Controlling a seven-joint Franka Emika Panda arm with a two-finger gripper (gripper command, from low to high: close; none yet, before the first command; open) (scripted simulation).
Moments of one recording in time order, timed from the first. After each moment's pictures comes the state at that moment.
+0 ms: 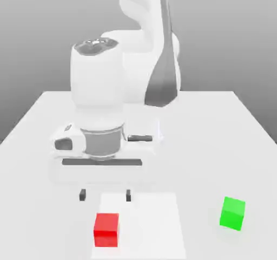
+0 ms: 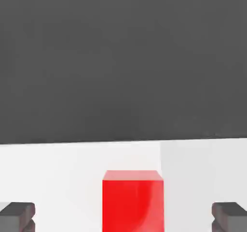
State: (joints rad) arm -0.02 0.17 -0.12 -2.55 0.06 2.73 0.62
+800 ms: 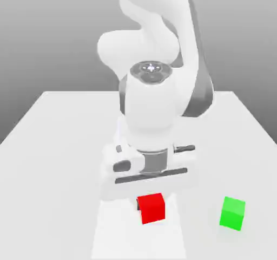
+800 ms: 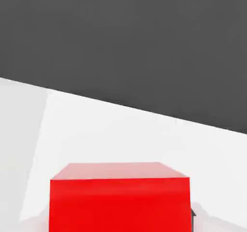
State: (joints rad) arm 0.16 0.09 0.08 -2.57 0.01 2.66 0.55
